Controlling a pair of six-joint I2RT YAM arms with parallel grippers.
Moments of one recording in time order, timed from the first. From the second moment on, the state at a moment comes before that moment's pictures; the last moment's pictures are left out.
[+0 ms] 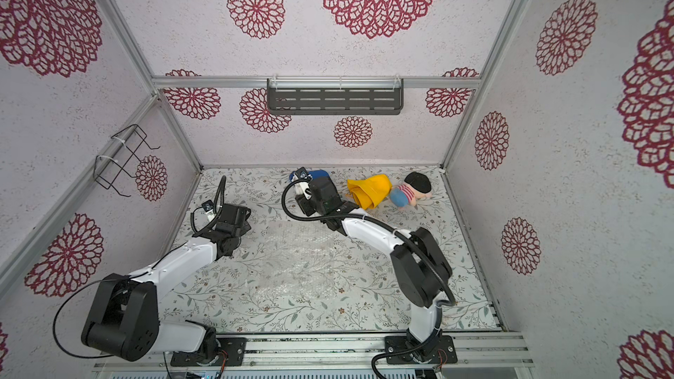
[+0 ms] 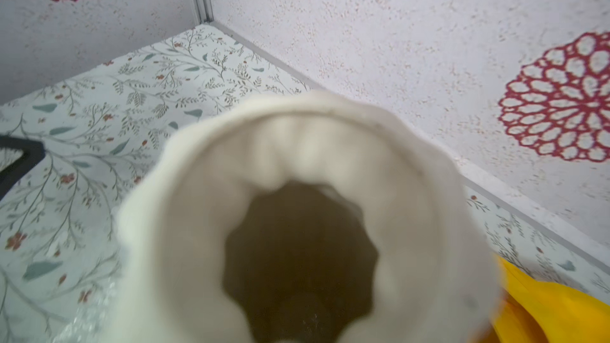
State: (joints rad) left arm -0.27 1.42 0.82 -0.34 -0.67 -0.76; right arm 0.74 1.76 1.36 -0.07 0.11 -0.10
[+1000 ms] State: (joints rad) left arm -0.27 1.46 0.84 -0.39 -0.70 -0.77; right arm 0.79 2.08 1.47 -0.31 -0.05 -0.13
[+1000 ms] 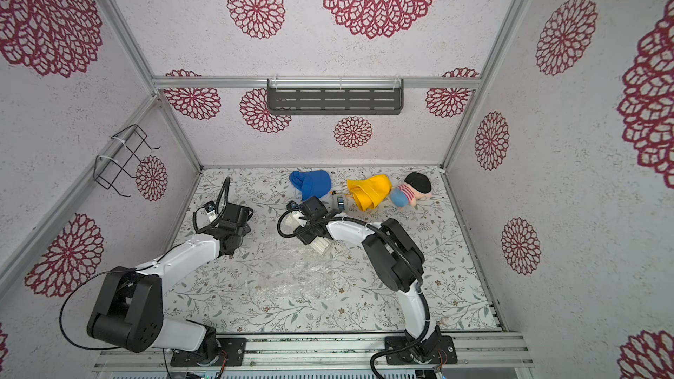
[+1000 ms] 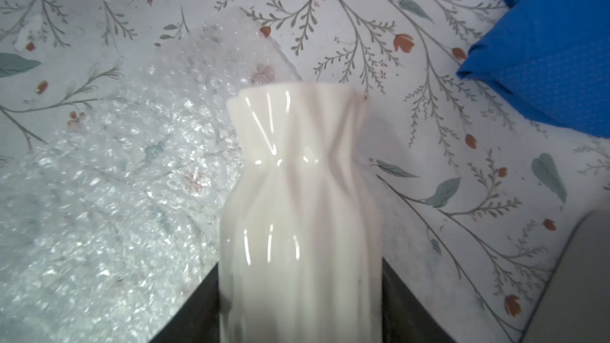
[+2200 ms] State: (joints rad) left arm -0.21 1.52 0.87 -0.48 -0.69 -0.87; right arm 0.89 1.87 1.24 -0.33 0.15 -0.28
